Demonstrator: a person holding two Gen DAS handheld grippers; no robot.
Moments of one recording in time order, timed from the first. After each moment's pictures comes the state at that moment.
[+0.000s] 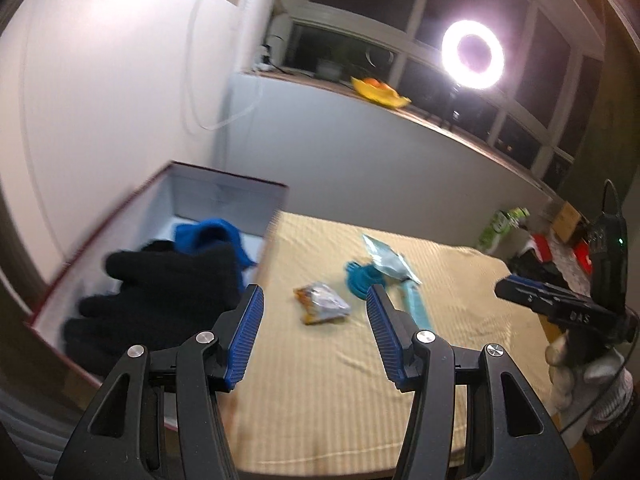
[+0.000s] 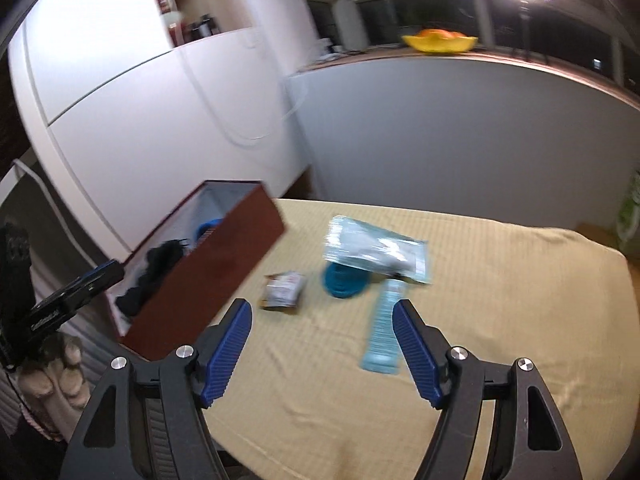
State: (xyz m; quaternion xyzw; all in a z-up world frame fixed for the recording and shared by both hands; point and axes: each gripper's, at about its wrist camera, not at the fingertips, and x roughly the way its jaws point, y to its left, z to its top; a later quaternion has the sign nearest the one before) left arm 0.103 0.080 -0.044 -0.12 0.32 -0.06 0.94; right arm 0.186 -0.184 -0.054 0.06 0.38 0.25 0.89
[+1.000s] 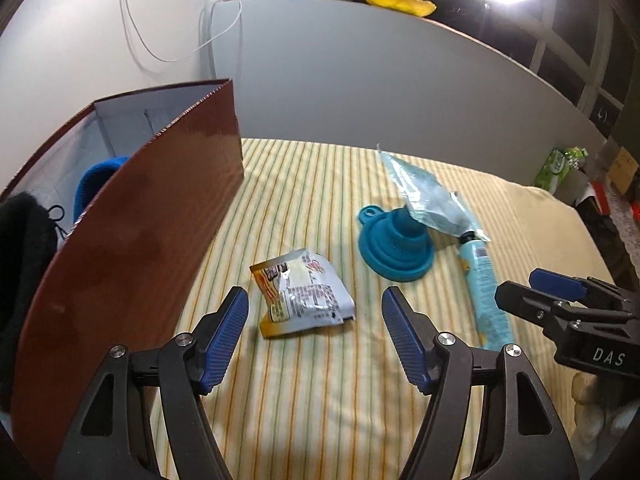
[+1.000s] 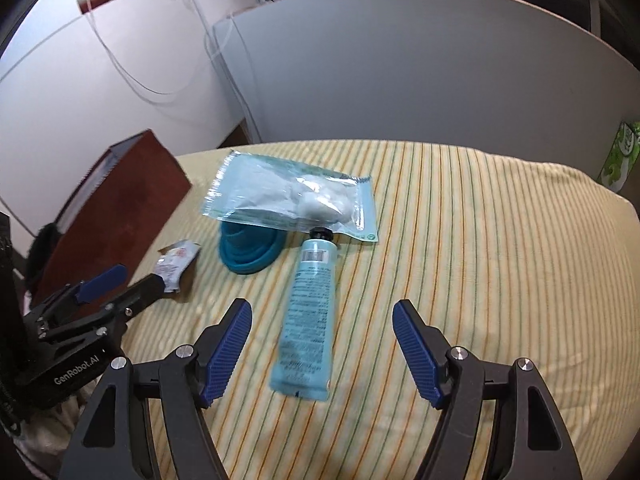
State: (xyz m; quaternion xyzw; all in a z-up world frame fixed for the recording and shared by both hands) left arm 0.211 0.010 -0.143 -0.05 0.42 0.01 0.91; right arm 0.264 -0.168 -0.150 0.04 0.46 0.19 0.86
